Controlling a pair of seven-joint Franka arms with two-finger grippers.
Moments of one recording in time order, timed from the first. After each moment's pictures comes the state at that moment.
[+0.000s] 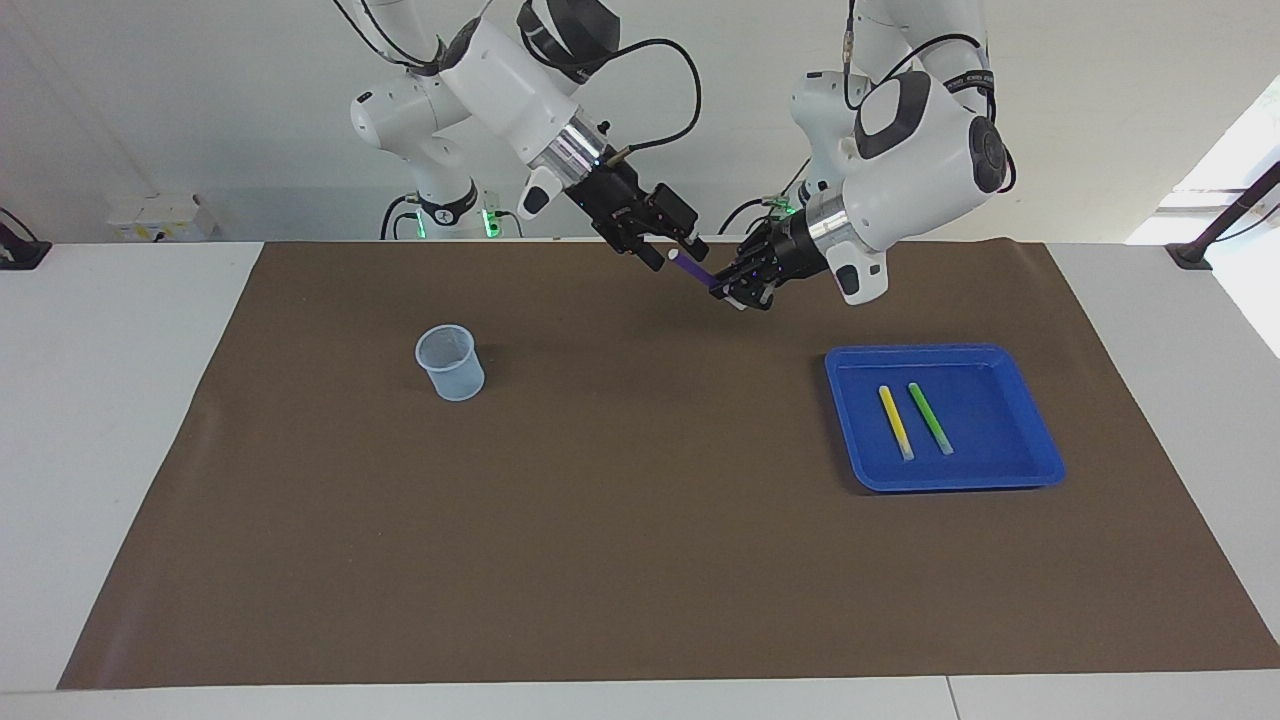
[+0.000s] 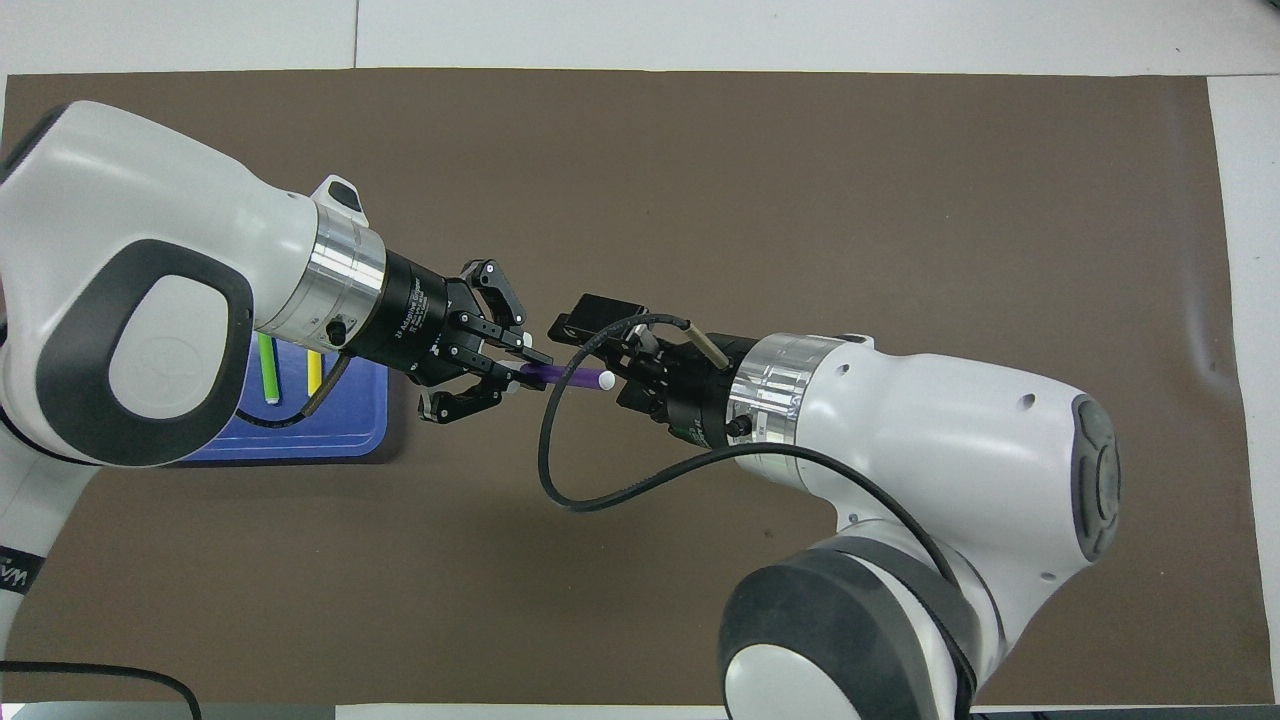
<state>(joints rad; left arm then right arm) -0.37 0.07 -0.01 -1.75 -0.71 1.74 -1.49 0.66 -0.09 -0.05 -2.02 0.78 2.50 0.74</state>
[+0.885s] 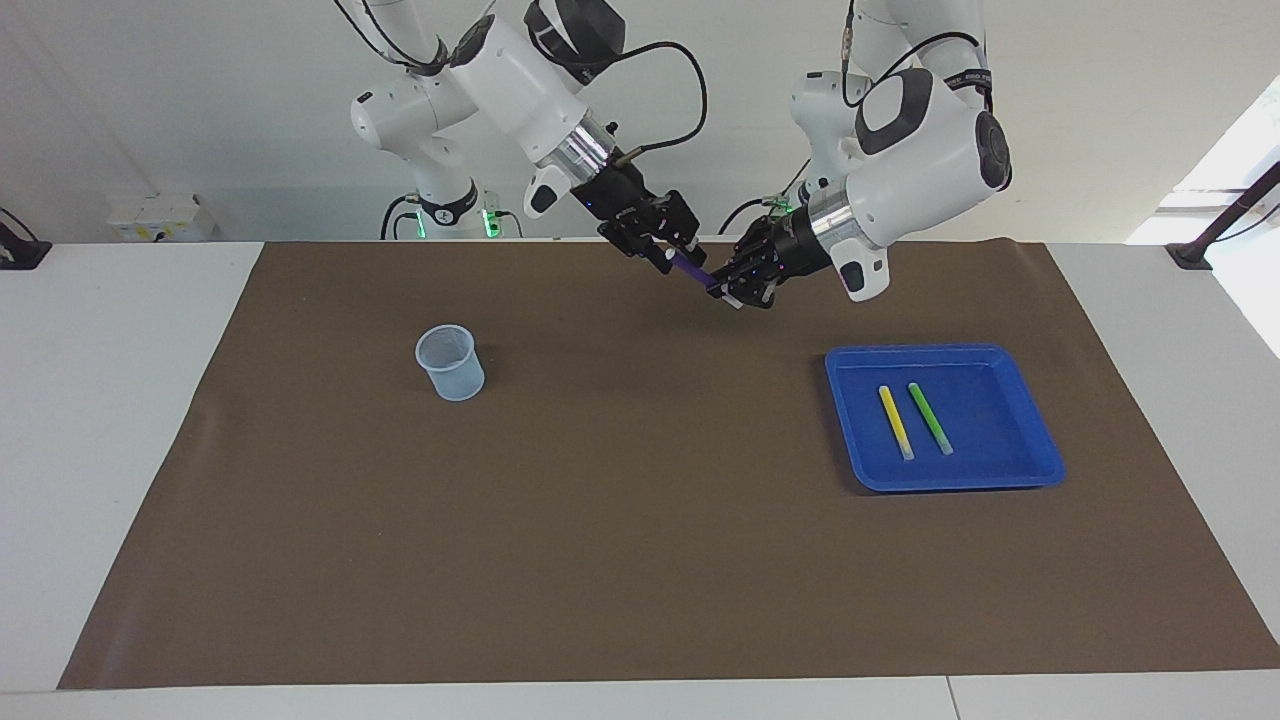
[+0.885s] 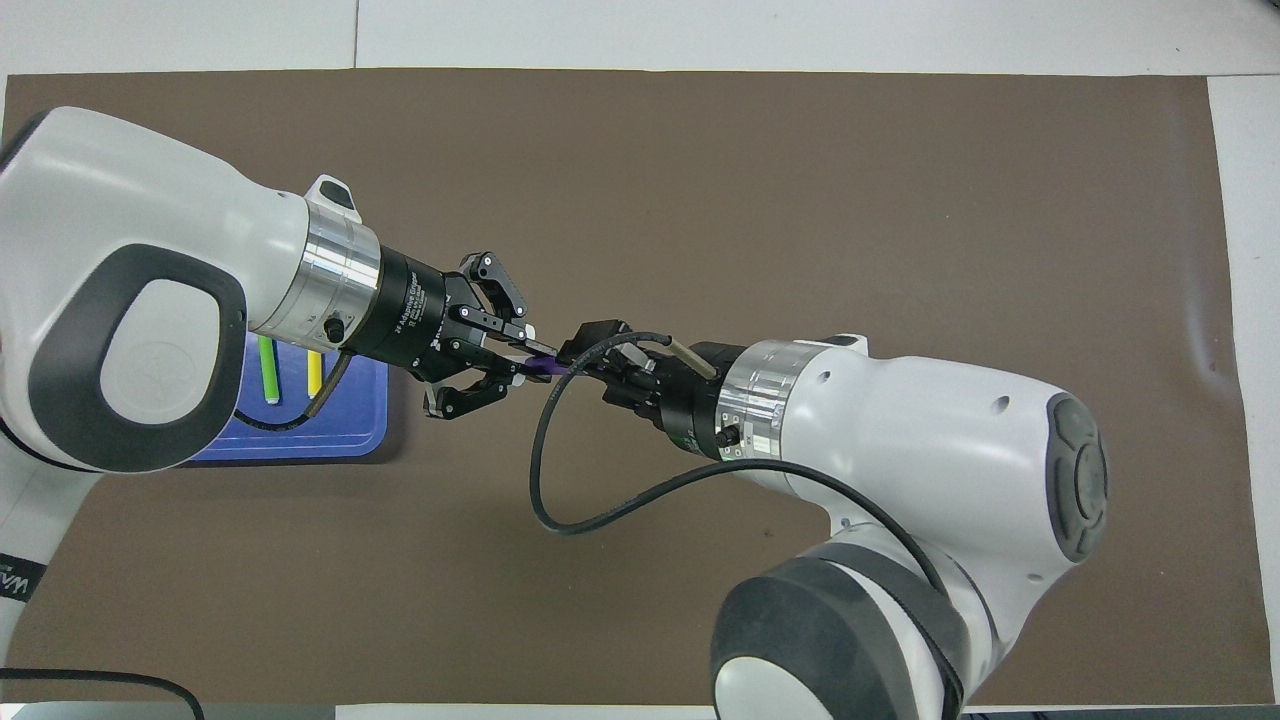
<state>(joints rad) -0.37 0.07 -0.01 -1.76 -0.74 1.77 -1.52 0.66 -0.08 -0.05 -2.02 0.71 2.47 0.74</state>
